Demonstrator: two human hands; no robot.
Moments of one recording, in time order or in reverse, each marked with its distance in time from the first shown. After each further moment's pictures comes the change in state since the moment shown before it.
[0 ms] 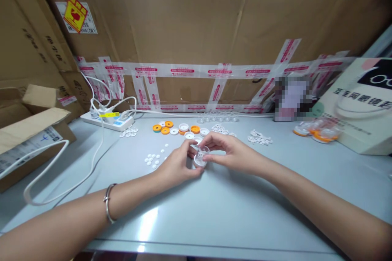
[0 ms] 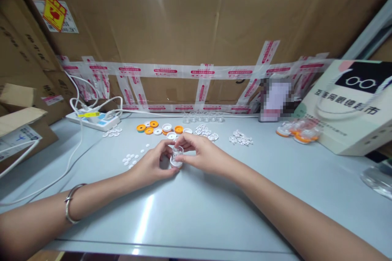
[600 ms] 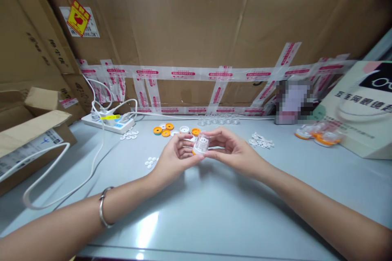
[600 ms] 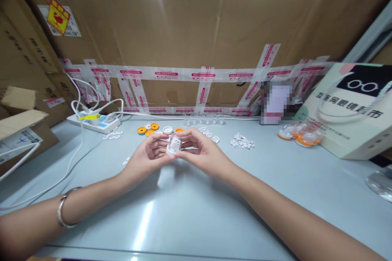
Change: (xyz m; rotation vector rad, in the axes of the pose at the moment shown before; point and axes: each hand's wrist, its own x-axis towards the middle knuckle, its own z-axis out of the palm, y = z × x) left_hand 0.003 0.017 -0.009 -0.655 0.227 -0.107; right_hand 0.000 0.001 0.006 0.292 0.167 -0.084
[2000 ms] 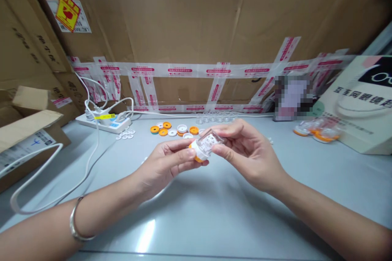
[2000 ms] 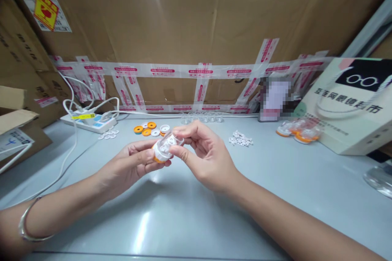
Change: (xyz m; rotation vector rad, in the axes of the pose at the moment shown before) left_hand -0.016 0.038 -0.001 -0.311 -0.218 -0.213; right_hand -0.012 -0.029 0.012 0.015 0.234 -0.202
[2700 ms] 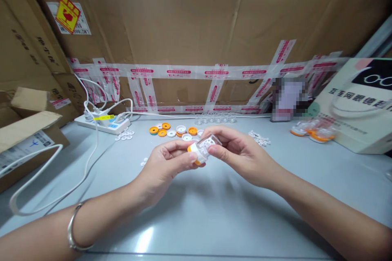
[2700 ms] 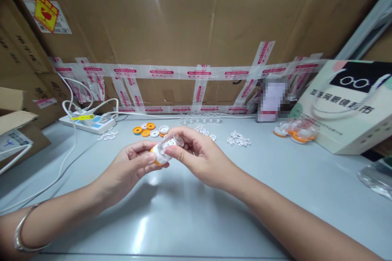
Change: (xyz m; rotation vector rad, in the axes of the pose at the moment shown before) left_hand -0.002 -0.004 0.007 -0.024 0.166 0.034; right_hand 0.006 -0.010 -0.006 -0.119 -0.222 0.169
